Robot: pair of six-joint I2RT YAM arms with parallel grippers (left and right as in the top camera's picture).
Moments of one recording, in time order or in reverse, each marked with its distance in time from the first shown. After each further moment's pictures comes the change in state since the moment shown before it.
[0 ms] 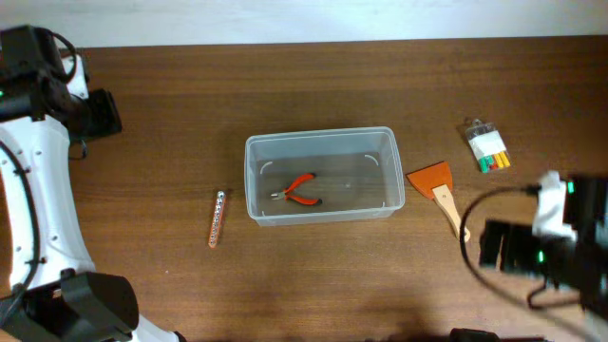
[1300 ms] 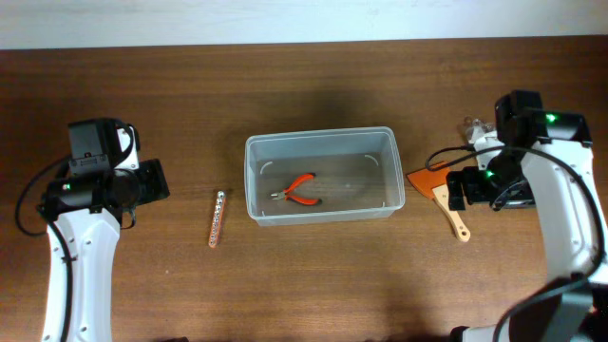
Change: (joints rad) left arm -0.093 -0.423 -0.692 0.312 0.001 -0.031; right arm -0.008 0.541 -0.133 0.260 -0.008 -0.205
